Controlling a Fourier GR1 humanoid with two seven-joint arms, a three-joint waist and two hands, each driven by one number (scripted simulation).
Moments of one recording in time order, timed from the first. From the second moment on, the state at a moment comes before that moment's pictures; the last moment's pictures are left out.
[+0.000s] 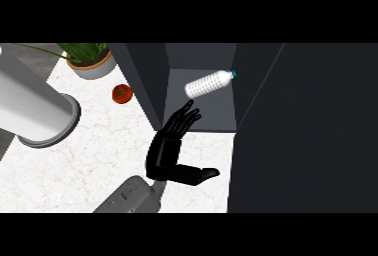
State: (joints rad) left arm -0.37 0.09 -0.66 -1.18 0.75 0.29 -0.59; right arm 1.12 -0.41 0.46 -2.50 -0.02 0.13 -0.56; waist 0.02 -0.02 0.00
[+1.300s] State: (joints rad) left arm 0.30 0.72 -0.52 -1.71 0.83 -0.03 -0.81; right arm 0.82 -0.68 0.62 -2.51 0.04 0.16 -0.40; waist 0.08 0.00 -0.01
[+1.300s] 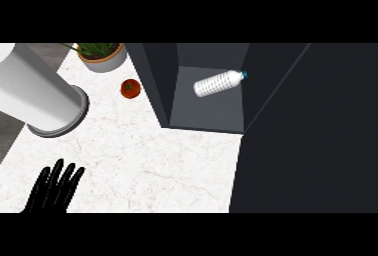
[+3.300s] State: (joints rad) left arm 0.37 0.96 -0.32 -1.70 0.93 -0.30 -0.84; right arm 0.12 -0.39 0.69 -2.29 -0.31 0.26 0.18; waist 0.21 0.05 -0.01
